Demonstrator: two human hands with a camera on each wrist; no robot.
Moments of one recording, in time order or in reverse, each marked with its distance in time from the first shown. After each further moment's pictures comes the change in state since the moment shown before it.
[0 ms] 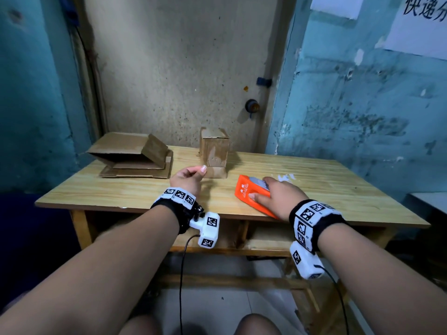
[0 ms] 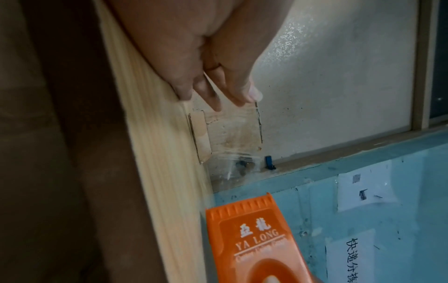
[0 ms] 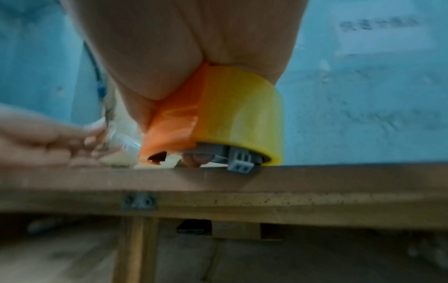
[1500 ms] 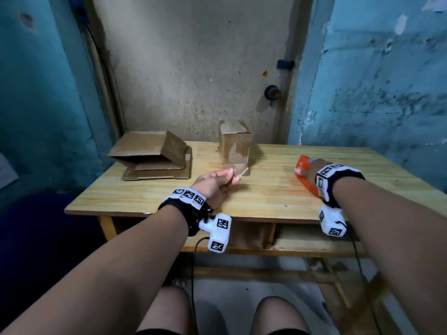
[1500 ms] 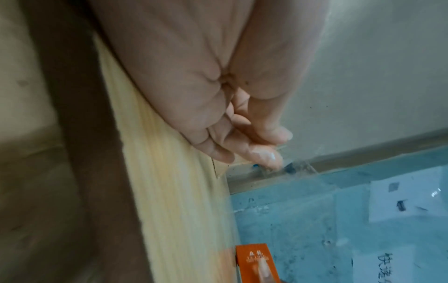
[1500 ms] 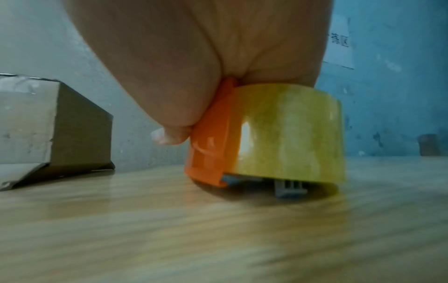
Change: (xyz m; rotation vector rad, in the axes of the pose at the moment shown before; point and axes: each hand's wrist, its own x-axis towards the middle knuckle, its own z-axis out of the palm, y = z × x) left_hand -0.001 0.021 -0.004 -0.220 -0.373 -0.310; right_hand 0.098 0.018 -0.020 -0.087 -0.170 0.367
